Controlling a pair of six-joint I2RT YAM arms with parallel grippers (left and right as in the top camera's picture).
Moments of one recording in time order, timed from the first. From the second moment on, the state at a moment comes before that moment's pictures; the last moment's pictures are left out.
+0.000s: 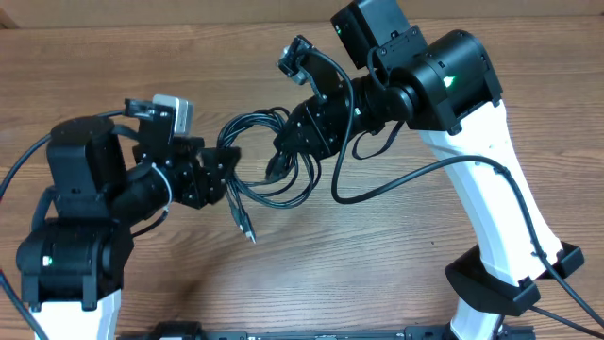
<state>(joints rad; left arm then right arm) -0.02 1.03 1.37 -1.00 0.56 -0.08 0.60 1.93 2.52 -1.64 -0.66 0.02</state>
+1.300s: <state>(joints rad) -0.02 1.05 1.37 -1.17 0.70 -0.12 0.62 1.93 2.52 -1.52 -0.33 -0.13</state>
